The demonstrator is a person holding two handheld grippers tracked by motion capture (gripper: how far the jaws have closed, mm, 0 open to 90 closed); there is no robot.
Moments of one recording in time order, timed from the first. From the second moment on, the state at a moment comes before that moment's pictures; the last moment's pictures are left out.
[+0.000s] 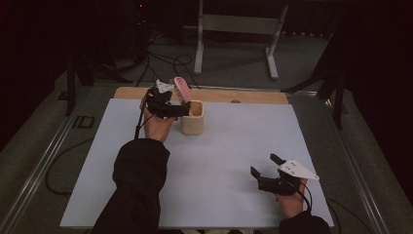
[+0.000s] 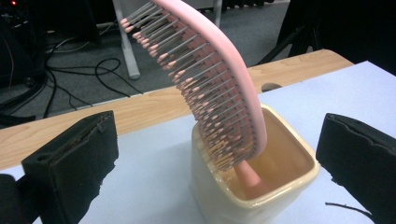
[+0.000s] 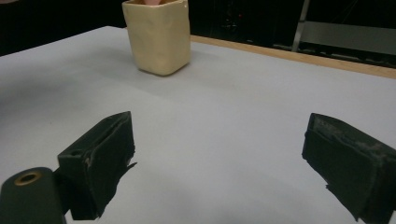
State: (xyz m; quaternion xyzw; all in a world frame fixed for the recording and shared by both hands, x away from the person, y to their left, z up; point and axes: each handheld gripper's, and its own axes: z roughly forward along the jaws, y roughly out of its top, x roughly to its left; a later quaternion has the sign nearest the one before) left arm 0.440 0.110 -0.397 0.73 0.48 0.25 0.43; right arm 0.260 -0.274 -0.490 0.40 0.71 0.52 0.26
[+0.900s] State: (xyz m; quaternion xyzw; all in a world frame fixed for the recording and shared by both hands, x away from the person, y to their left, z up) left arm 0.390 0.145 -0.390 0.76 0.42 0.25 0.44; right arm 0.260 -0.273 -0.490 0.40 0.71 0.52 0.26
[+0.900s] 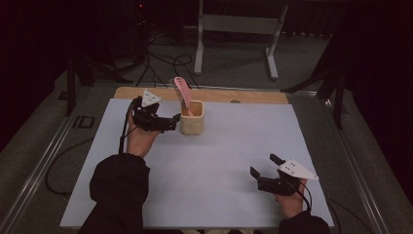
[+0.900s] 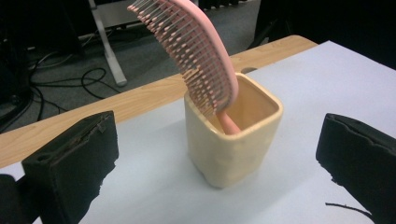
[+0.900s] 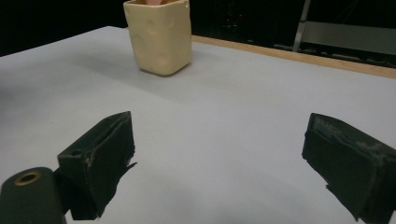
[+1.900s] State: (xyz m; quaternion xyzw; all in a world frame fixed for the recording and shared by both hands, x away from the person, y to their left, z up) left arm 0.300 0.219 -0.449 0.73 0.43 0.28 0.45; right arm 0.258 -0.271 -0.486 0.39 0.71 0.52 0.26
